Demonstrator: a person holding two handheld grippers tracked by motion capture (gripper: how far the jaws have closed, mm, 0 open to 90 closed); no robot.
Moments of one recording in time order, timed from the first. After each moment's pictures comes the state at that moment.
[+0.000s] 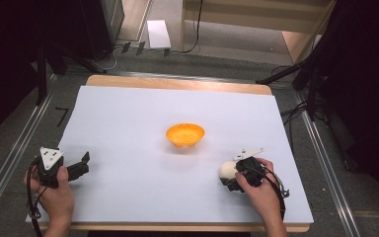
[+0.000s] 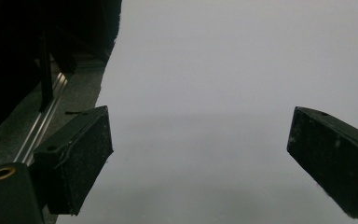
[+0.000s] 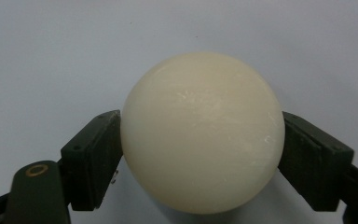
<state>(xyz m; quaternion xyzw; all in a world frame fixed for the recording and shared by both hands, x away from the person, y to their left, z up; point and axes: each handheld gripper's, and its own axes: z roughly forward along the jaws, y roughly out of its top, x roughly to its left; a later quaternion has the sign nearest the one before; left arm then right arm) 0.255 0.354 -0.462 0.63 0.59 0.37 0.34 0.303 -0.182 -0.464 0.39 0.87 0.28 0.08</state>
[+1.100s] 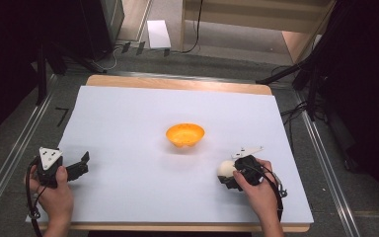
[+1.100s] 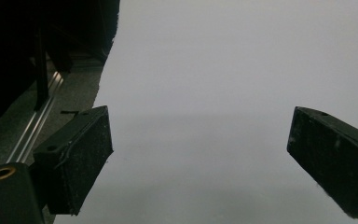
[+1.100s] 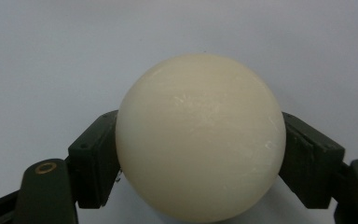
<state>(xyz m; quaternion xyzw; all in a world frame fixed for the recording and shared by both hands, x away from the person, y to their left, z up) 0.254 0.355 -0.462 0.63 0.59 0.37 0.35 0.304 -0.177 -0.459 0.40 0.86 0.30 0.06</state>
